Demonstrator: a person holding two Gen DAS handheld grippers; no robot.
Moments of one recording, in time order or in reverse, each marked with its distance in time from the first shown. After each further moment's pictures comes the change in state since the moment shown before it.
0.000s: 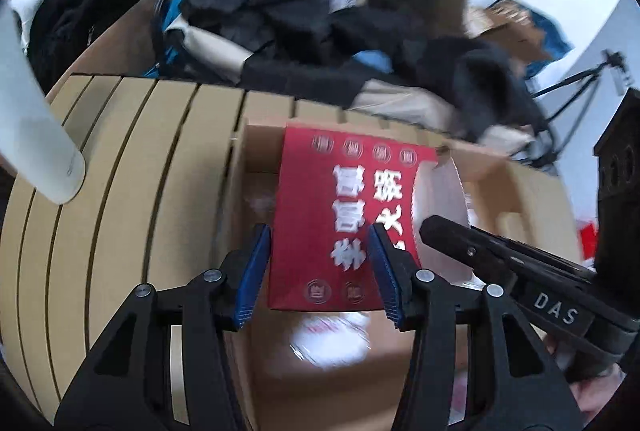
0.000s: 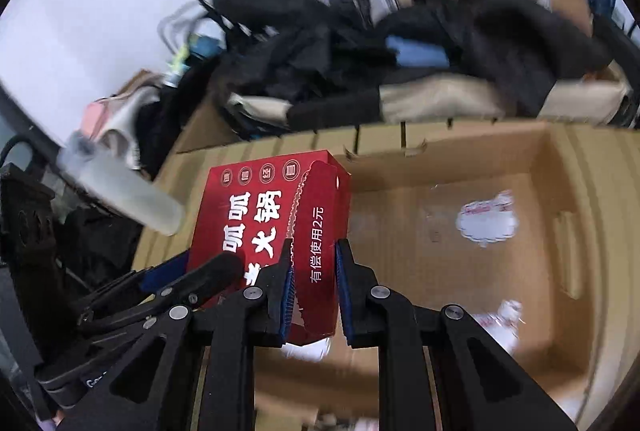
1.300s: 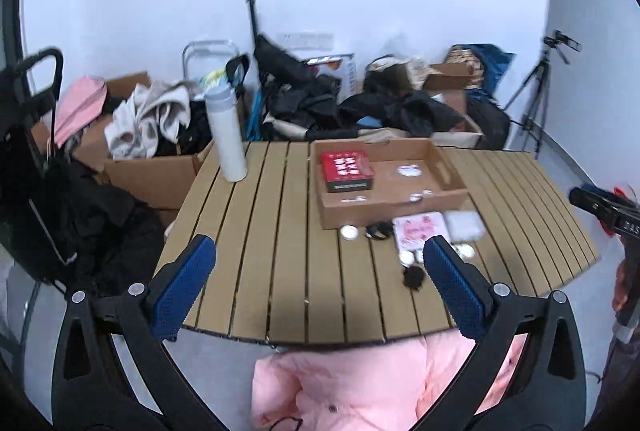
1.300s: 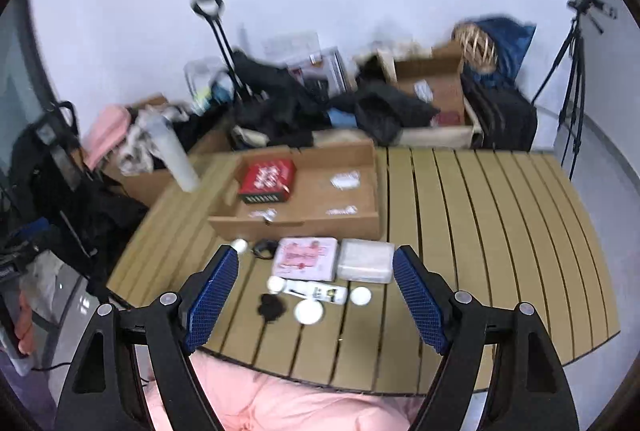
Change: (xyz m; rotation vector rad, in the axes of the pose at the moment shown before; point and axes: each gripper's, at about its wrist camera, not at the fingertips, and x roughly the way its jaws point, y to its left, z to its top) left arm -0.371 -0.041 -0.248 0.195 -0.385 0.169; right arm -0.356 -0.009 -0.260 -0.210 -0.414 -0.154
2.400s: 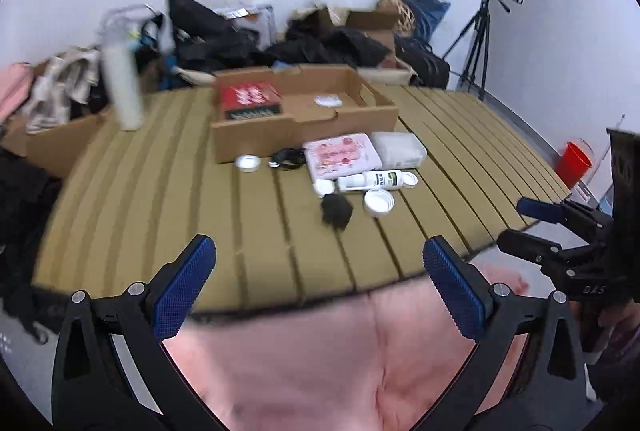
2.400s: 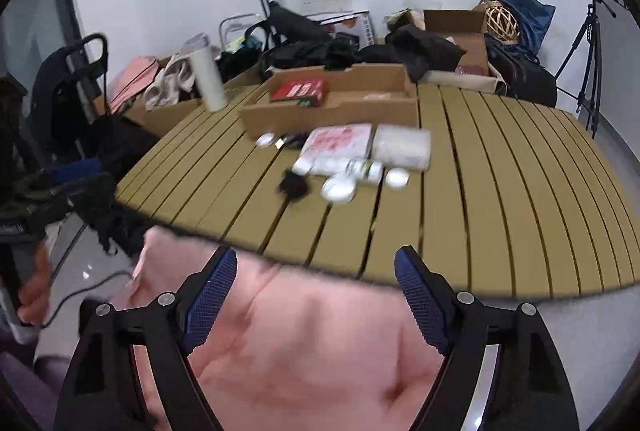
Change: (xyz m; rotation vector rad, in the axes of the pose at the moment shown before) left arm 0.120 -0.078 -0.094 0.058 0.124 -0.246; right arm 0.057 -0.001 -0.135 -0.055 0.099 0.062
